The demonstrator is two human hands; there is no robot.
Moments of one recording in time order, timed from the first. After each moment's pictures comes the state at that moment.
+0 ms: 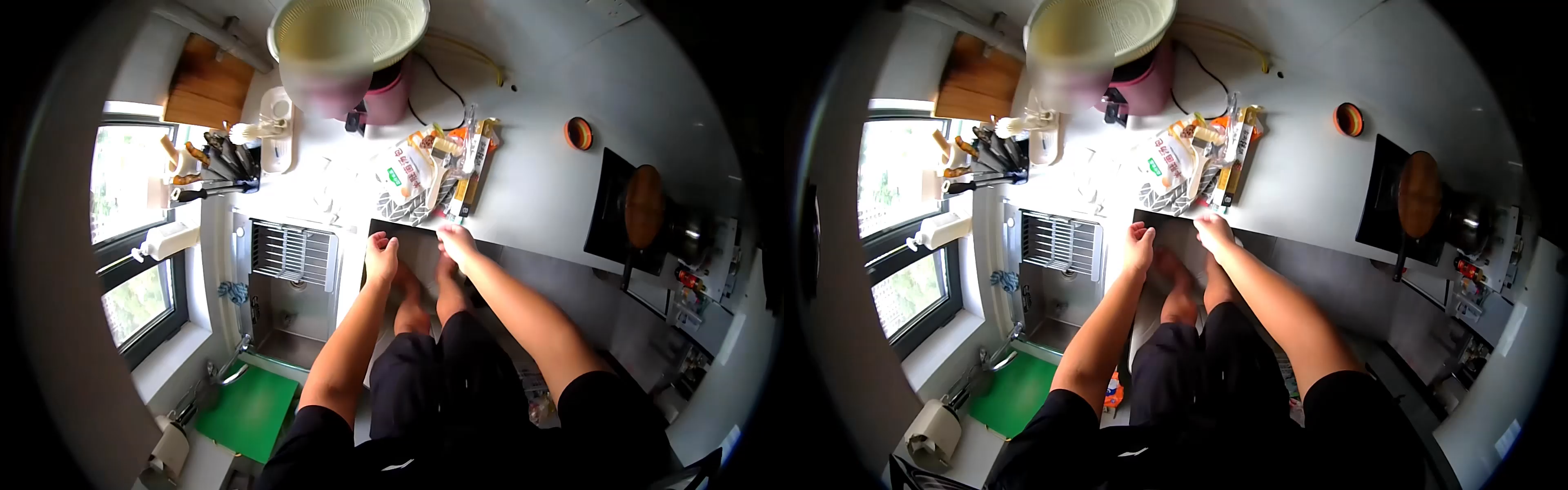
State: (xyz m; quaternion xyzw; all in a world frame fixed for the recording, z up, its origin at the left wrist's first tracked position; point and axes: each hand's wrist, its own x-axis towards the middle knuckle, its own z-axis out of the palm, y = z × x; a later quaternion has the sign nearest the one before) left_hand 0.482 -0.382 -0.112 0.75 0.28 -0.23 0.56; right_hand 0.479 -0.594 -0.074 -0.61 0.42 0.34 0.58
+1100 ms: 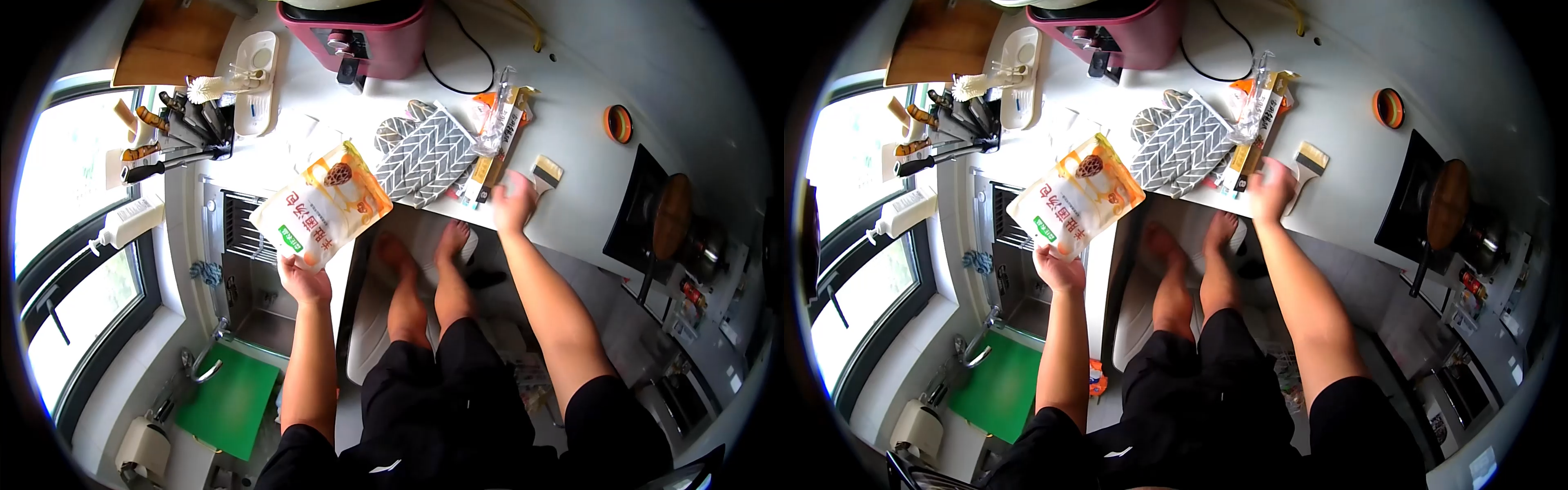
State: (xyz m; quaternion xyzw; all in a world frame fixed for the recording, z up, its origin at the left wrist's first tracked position) left_hand 0.483 -0.263 -0.098 0.38 0.40 0.03 0.83; right_hand 0.486 -0.687 -0.201 -0.94 0.28 -0.11 0.16
